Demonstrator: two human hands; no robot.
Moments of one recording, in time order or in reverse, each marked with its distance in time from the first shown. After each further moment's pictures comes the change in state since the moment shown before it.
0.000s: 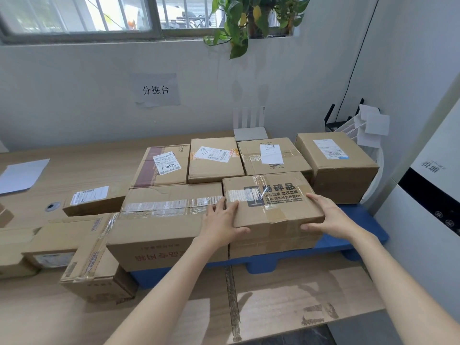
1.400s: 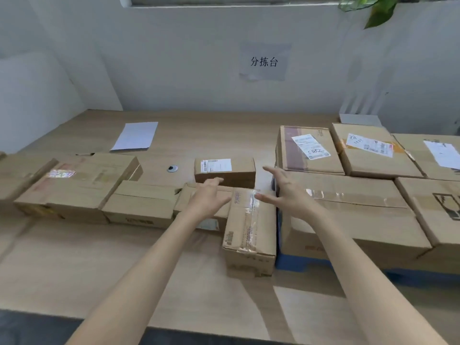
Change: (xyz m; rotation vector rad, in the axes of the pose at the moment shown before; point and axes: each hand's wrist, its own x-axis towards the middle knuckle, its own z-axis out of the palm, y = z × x) left_hand -0.098 -0.417 -0.130 -0.182 0.181 -0.286; right_hand 0.049 -0.446 0.300 -0.013 -0.157 -0.363
